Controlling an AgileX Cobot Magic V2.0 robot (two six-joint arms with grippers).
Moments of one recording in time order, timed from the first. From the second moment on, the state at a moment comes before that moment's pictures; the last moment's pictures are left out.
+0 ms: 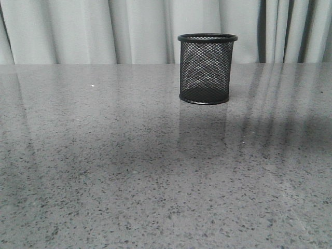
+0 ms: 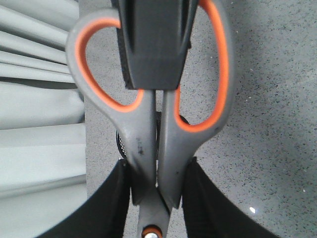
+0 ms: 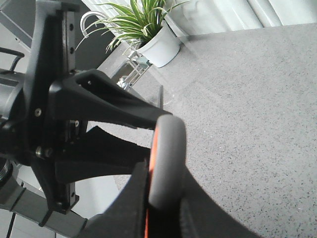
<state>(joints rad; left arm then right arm) -0.91 1.38 -1.71 0.01 1.10 1.00 0.11 1.08 -1.03 1.46 1.06 -0.87</state>
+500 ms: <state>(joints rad) -0.85 1.31 -1.73 0.10 1.00 0.81 0.11 1.08 -1.13 1.22 0.88 -0.79</state>
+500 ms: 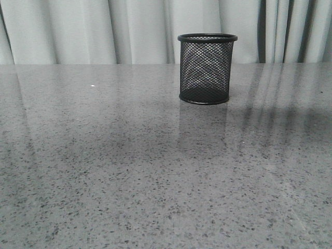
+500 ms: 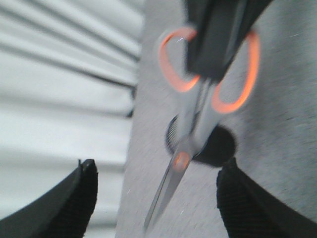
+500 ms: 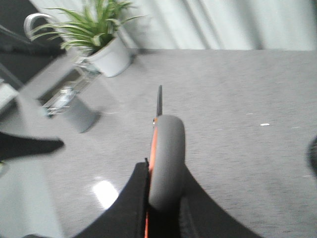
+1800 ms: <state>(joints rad) -0.35 1.17 -1.73 0.17 1.03 0.64 0.15 1.61 -1.69 0.40 1.16 -0.24</state>
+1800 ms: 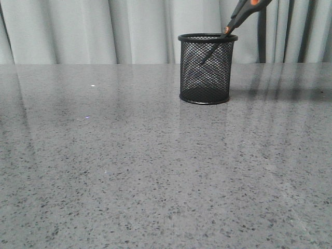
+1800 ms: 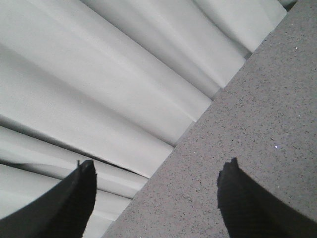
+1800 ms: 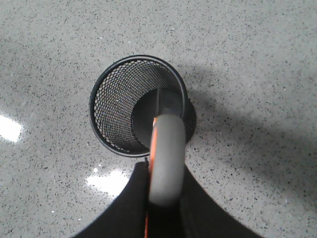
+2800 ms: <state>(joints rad) -0.35 1.17 -1.71 0.10 1.08 0.63 0.16 1.33 -1.68 0.39 1.10 -0.22</state>
